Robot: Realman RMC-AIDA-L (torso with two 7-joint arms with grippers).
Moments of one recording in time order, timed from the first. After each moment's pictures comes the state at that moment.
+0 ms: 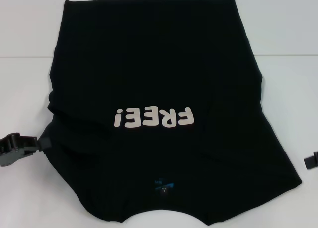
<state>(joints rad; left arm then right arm) -0.43 -1.97 0.34 0.68 2.25 1.65 -2.25 0.64 1.86 -0.69 -0.82 -2.55 -1.74 2.52</state>
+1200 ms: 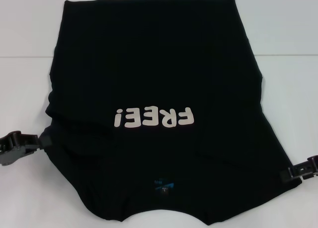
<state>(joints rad) -0.43 -1.97 0.34 0.68 2.24 1.62 -2.26 0.65 1.97 -0.73 -0.80 -2.63 -1.59 2.40</state>
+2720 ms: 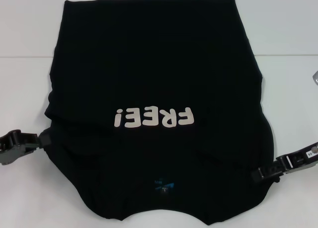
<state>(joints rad) -0.43 -1.98 0.34 0.68 2.24 1.60 -2.27 0.72 2.02 -0.78 -0.77 -2.62 -1.56 2.40</state>
